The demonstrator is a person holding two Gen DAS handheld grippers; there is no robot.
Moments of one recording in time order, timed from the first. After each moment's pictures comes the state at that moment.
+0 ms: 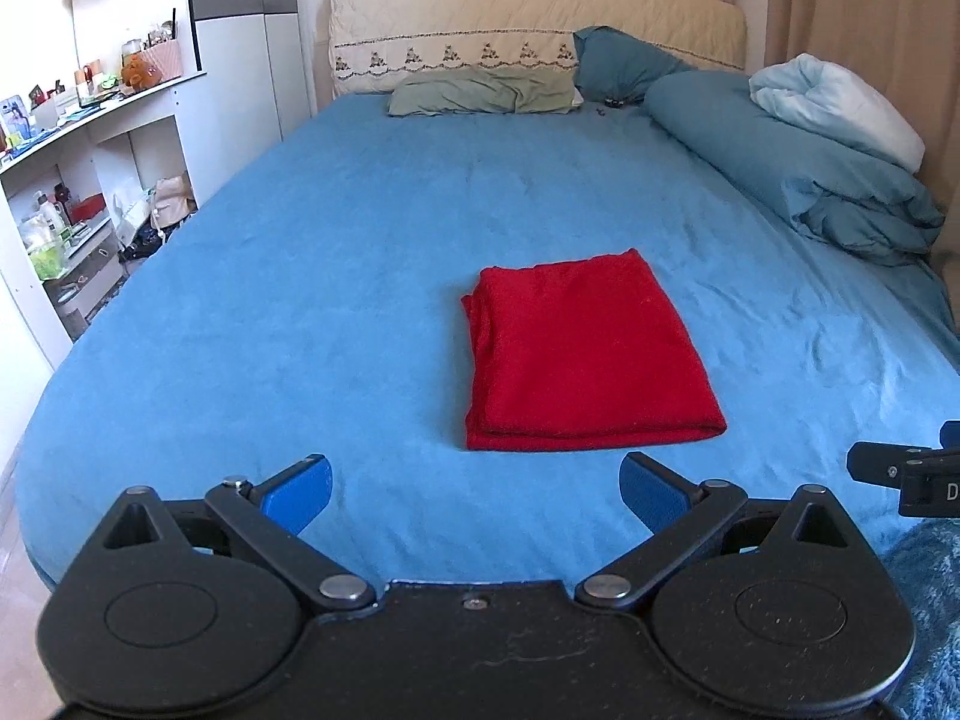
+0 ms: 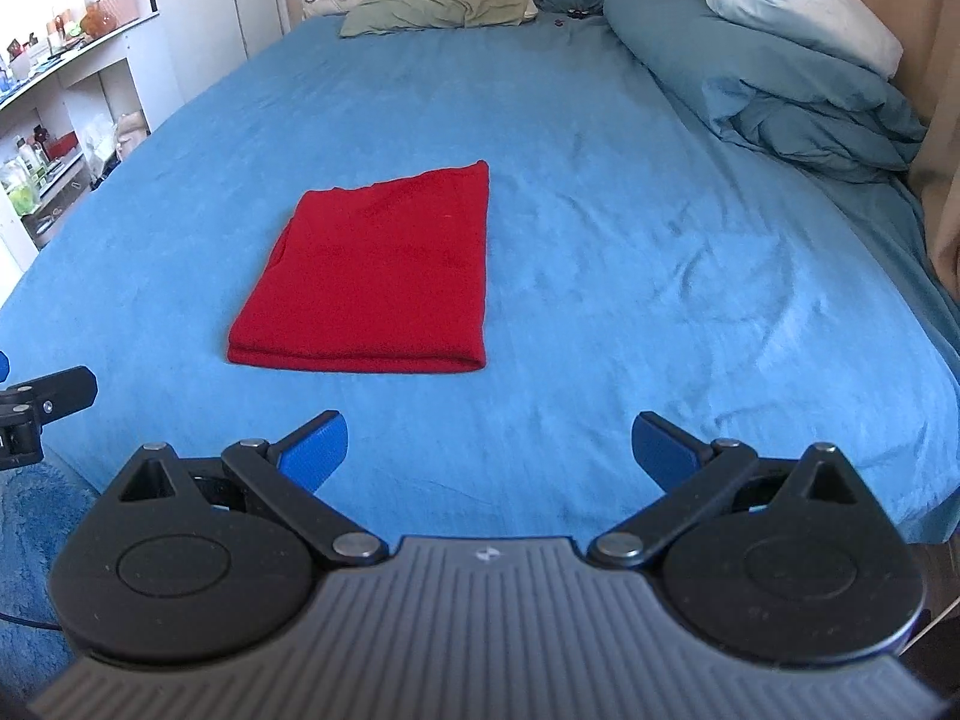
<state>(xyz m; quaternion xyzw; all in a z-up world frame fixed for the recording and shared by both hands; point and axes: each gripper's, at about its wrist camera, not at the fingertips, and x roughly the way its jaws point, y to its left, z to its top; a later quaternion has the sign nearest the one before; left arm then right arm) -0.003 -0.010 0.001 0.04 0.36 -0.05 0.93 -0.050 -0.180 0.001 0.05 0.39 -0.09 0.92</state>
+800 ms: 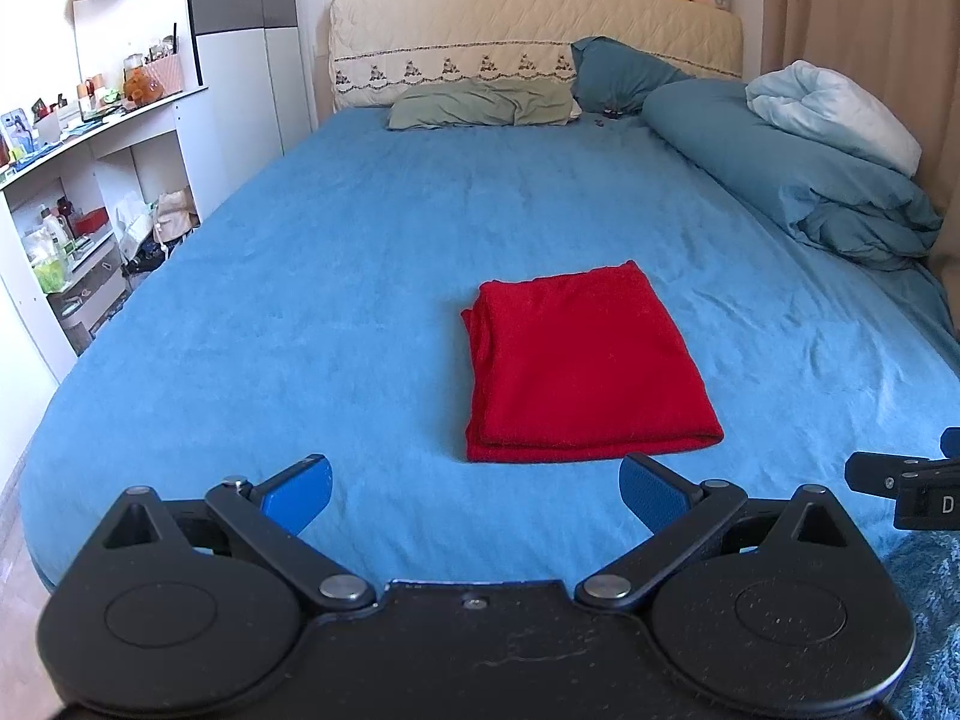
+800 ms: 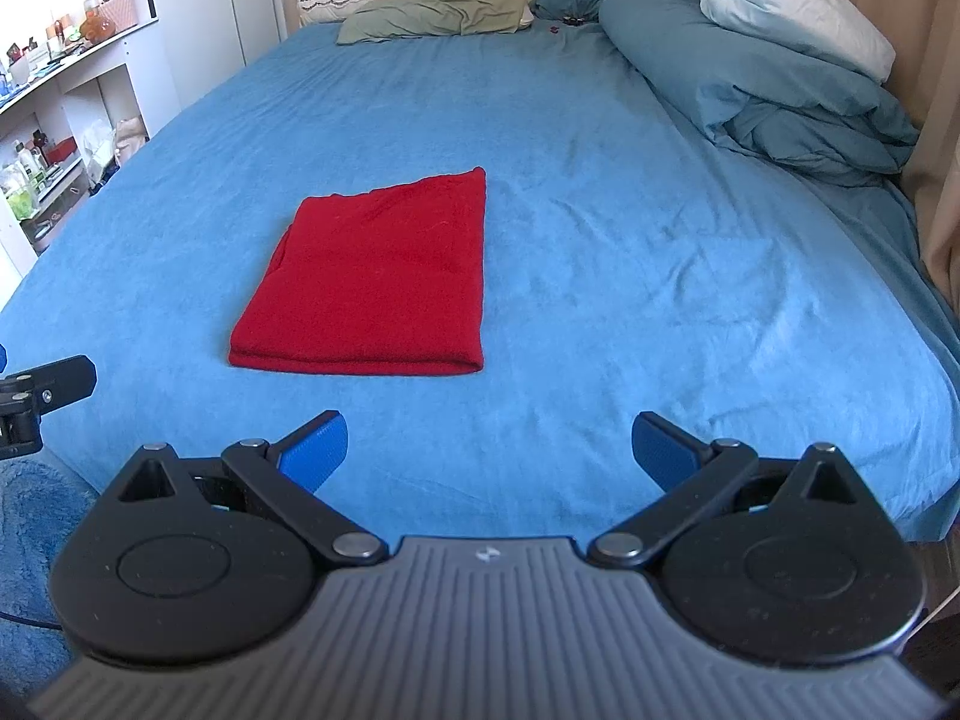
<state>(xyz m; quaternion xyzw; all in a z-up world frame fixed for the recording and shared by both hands) -0.009 -0.012 0.005 0.04 0.35 -0.05 0.94 -0.054 -0.175 0.004 0.05 0.38 -0.09 0.92</state>
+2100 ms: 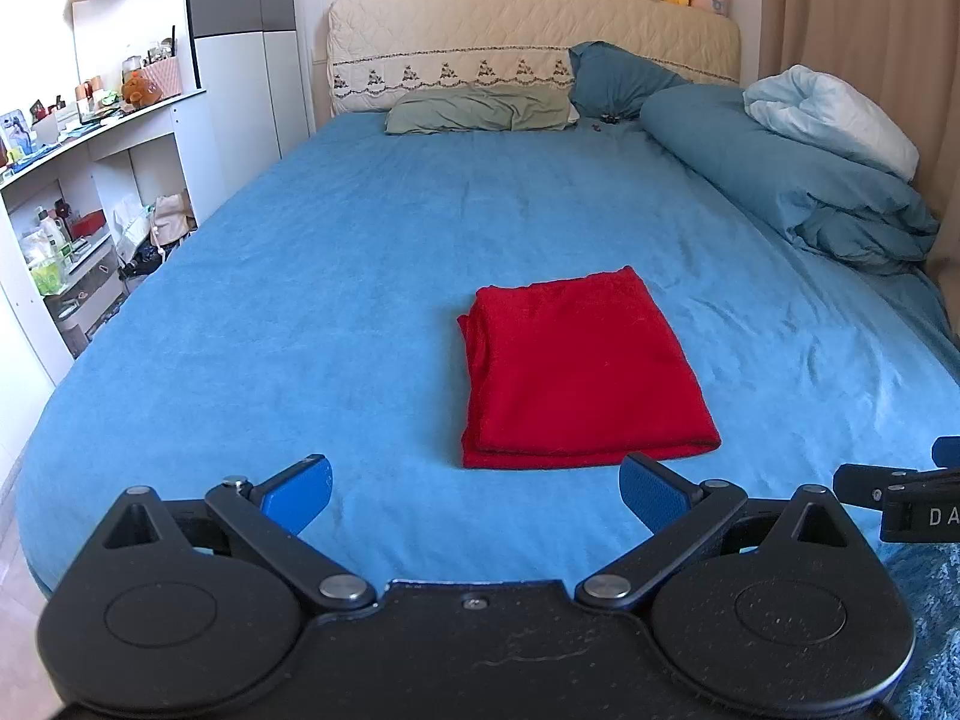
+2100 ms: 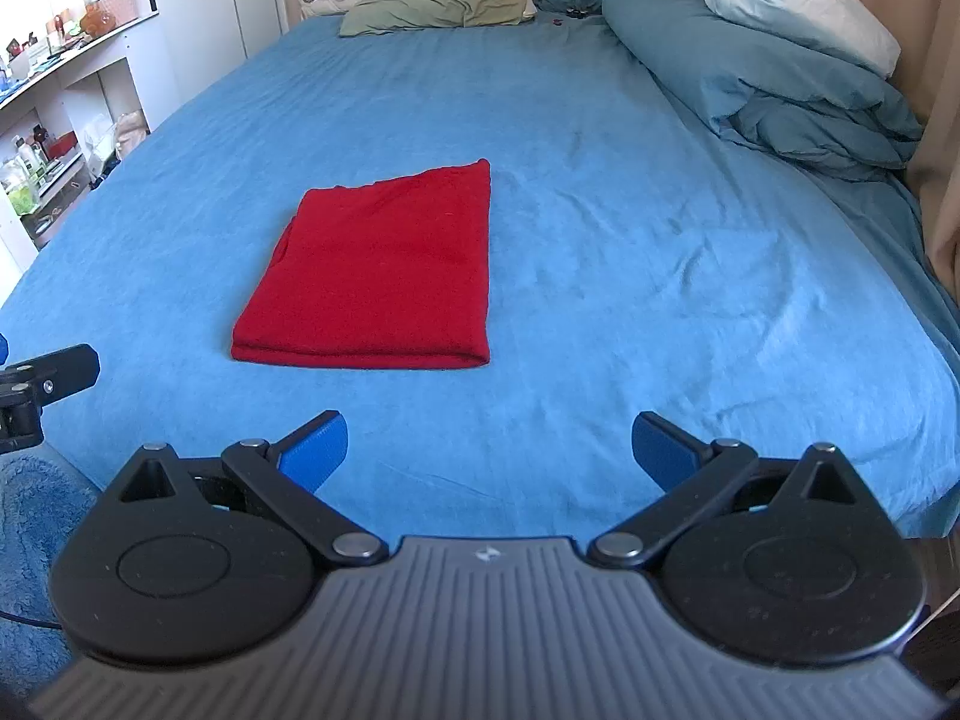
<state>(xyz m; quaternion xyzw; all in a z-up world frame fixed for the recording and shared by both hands) -0.009 -0.014 0.006 0.04 0.34 -0.06 0.94 -0.052 -0.176 0.002 0.05 0.39 -0.09 0.92</state>
